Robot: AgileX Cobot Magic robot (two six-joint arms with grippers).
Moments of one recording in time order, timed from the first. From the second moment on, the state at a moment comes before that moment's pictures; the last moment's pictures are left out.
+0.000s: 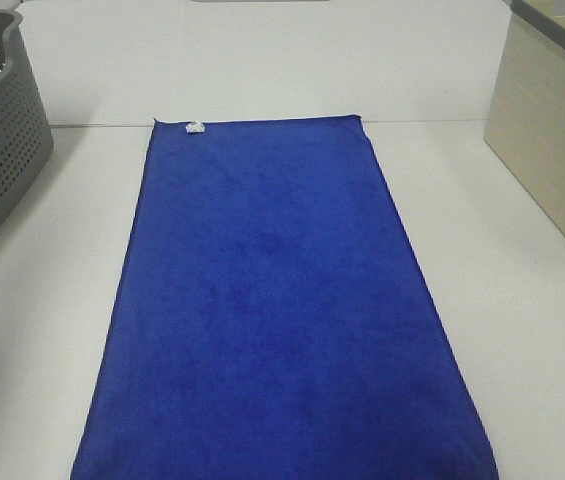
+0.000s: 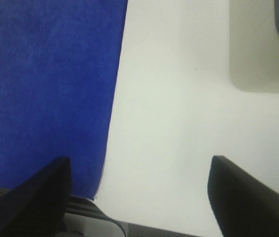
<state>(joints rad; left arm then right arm) 0.15 1.06 -1.15 -0.05 1.22 0.10 0.15 1.03 -1.14 0.09 1.22 0.00</state>
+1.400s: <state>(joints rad) 0.15 0.00 -0.56 -0.03 1.17 0.16 0.15 0.01 -0.48 0.10 1.08 -0.07</state>
